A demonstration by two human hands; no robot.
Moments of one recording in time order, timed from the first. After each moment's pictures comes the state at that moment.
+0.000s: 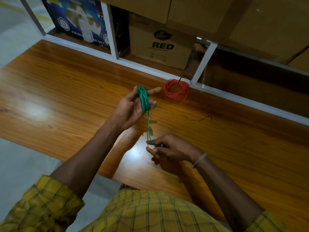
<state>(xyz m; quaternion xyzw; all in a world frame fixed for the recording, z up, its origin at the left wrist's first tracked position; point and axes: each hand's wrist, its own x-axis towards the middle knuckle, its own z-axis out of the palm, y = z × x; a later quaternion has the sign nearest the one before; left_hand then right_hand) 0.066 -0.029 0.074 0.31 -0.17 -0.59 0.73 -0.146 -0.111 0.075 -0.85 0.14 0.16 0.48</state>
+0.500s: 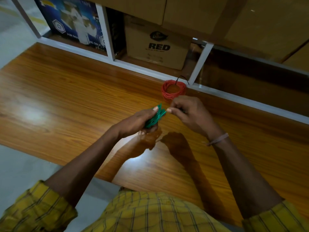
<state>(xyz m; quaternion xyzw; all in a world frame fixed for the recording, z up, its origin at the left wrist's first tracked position) 0.039 -0.021 0.078 0.60 -0.42 -0.52 0.45 -0.130 -0.186 0.128 -0.94 0.13 -0.13 0.27</state>
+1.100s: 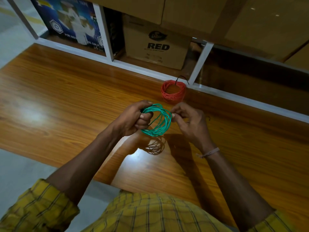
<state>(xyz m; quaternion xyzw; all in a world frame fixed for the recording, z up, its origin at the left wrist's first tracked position) 0.052 -0.040 0.076 0.47 -0.15 -0.64 0.59 -0.141 -0.165 0.090 -0.86 0.23 -0.26 0.37</state>
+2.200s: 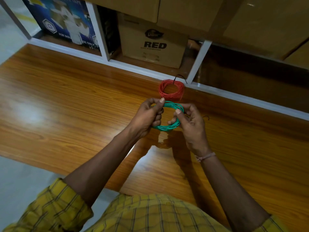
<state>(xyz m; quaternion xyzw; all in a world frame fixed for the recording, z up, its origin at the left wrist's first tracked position) 0.015 -0.084 0.065 0.53 -0.14 -0.50 0.67 -0.137 -0.158 0.070 -0.64 0.32 -0.32 0.61</state>
